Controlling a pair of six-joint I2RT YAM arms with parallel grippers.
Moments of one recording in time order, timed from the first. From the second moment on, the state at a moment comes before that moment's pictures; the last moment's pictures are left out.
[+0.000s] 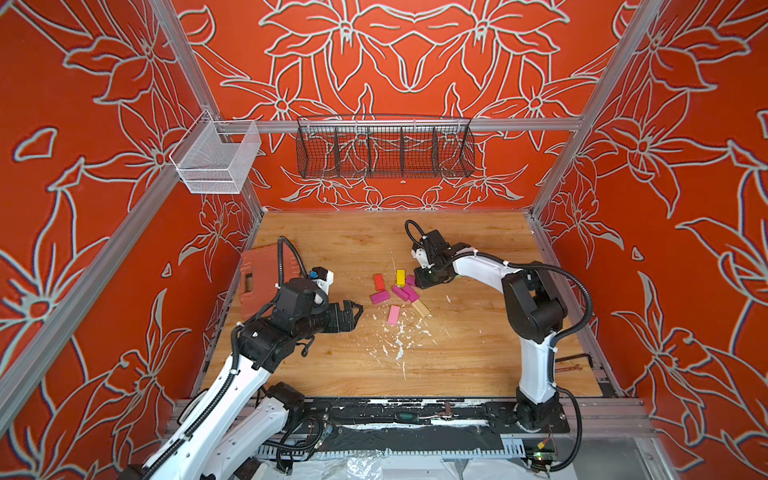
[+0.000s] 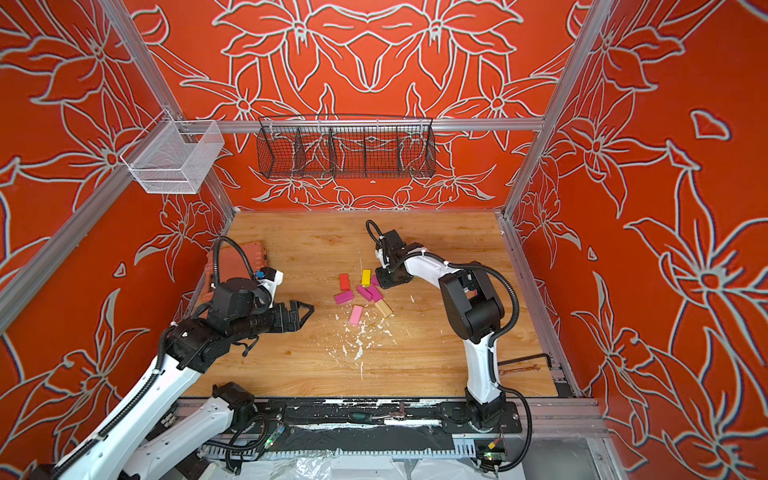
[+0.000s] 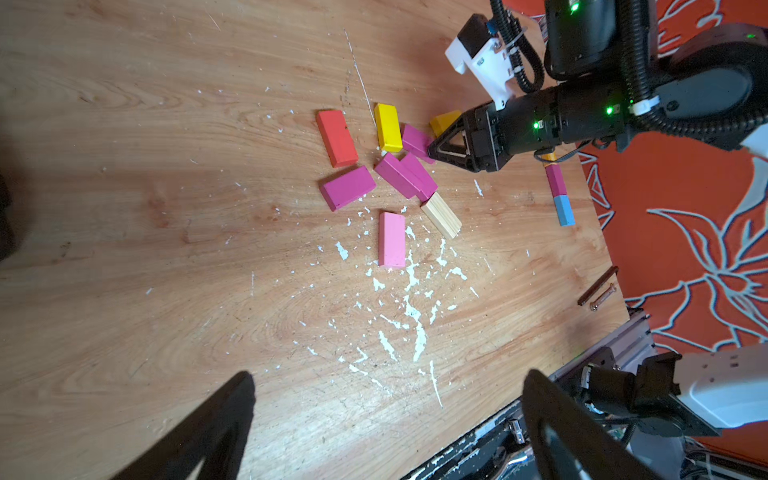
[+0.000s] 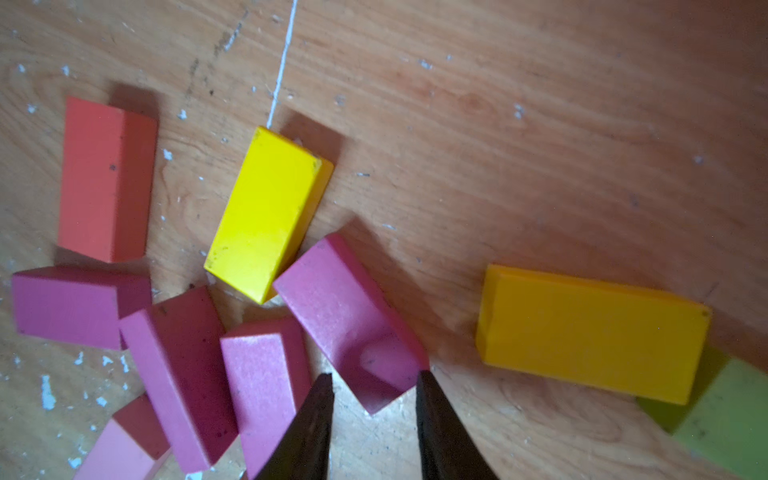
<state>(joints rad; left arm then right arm) -0.41 0.79 0.82 -0.76 0.22 -0.52 0.49 2.03 1.46 -0.61 -0.13 0.14</state>
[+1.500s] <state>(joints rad) -0.45 0.87 0.80 -0.70 0.18 -0.53 0.47 1.93 1.61 -0.74 -0.12 -0.02</state>
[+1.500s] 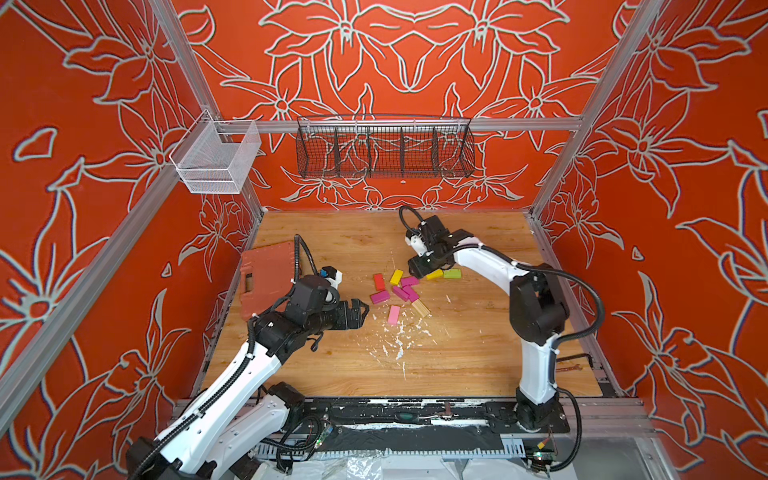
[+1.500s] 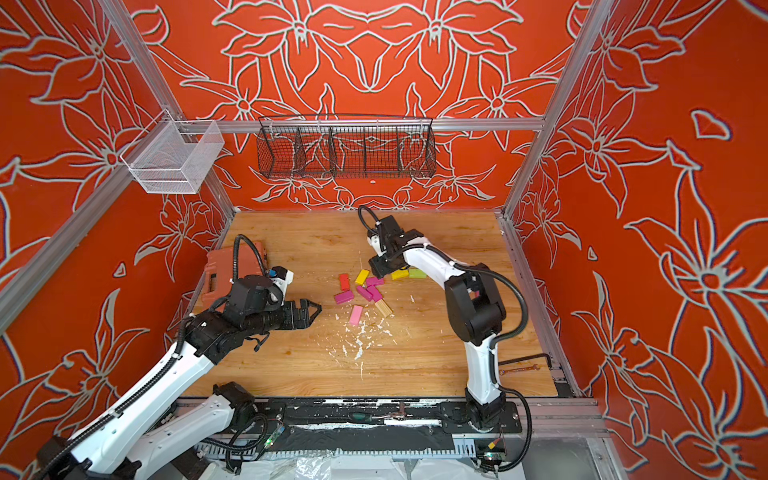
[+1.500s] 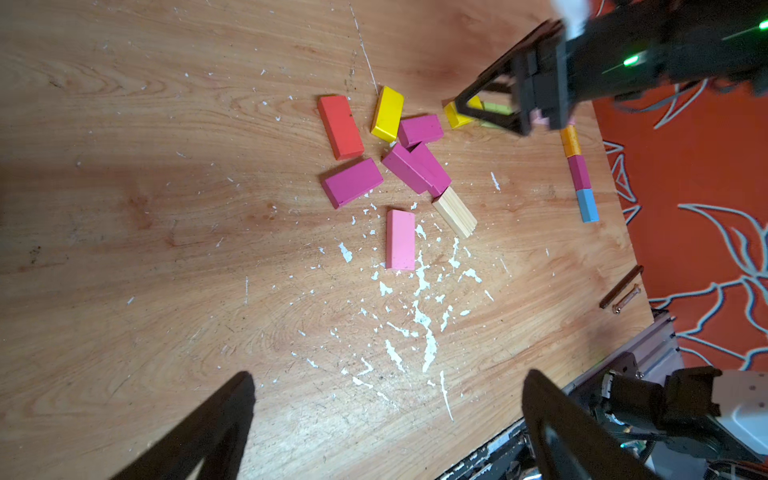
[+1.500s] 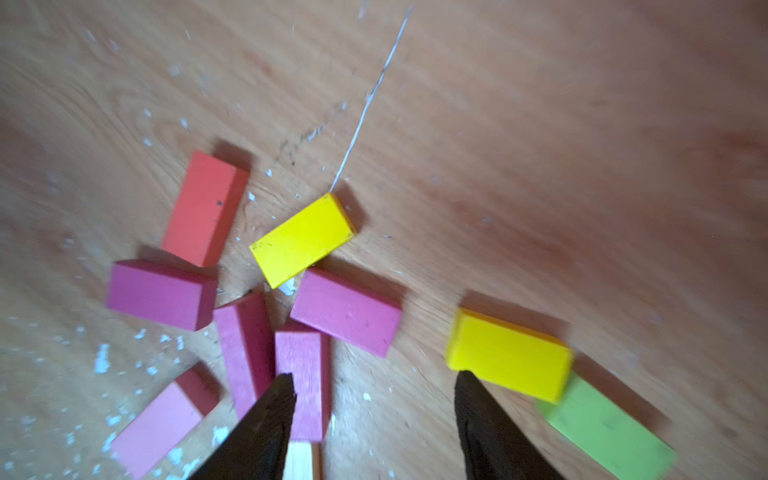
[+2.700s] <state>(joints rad) -0.45 0.84 0.80 -0.70 0.17 -0.53 0.40 2.18 1.76 -0.81 -0.19 0.11</state>
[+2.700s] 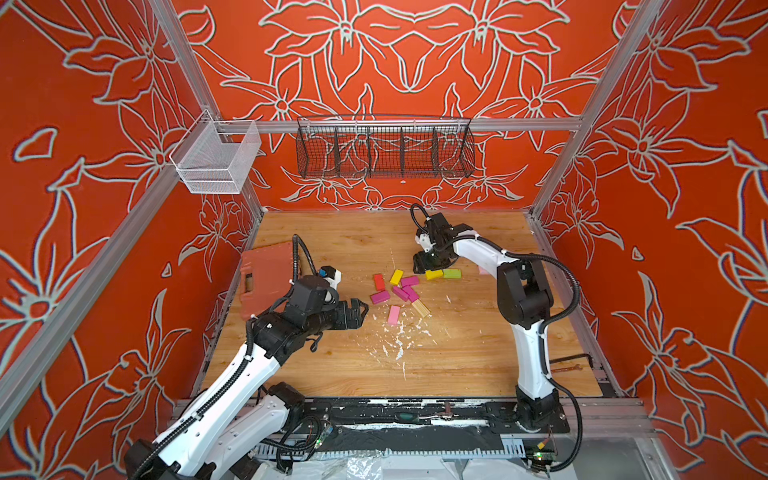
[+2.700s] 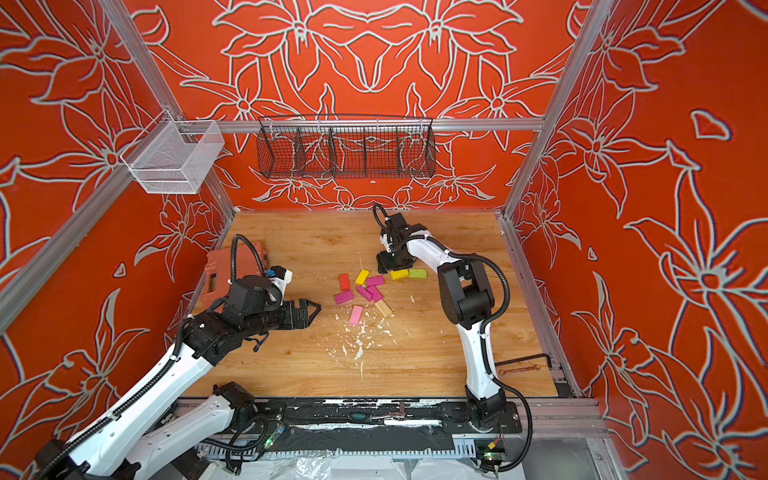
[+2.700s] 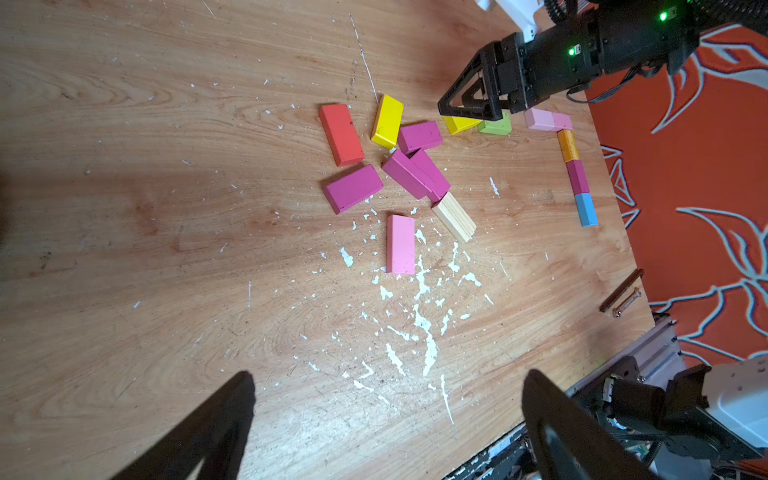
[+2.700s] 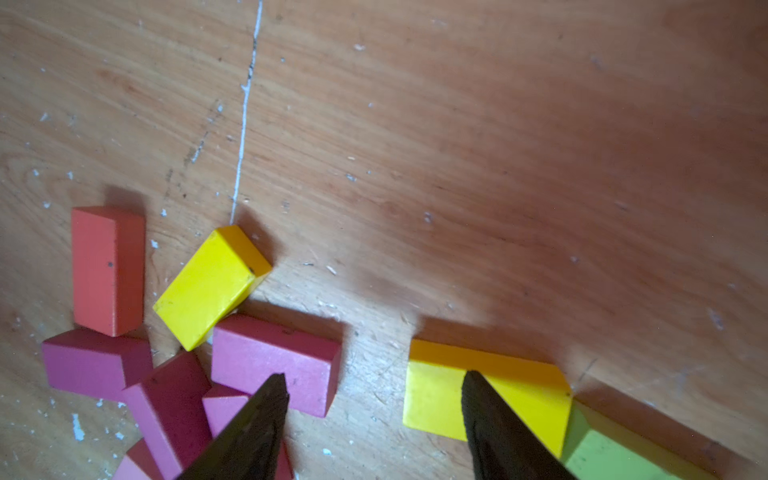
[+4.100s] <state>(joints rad) -0.64 1.71 1.35 -0.57 0.22 -0.49 0.27 2.17 1.78 -0.76 -0.26 0.08</state>
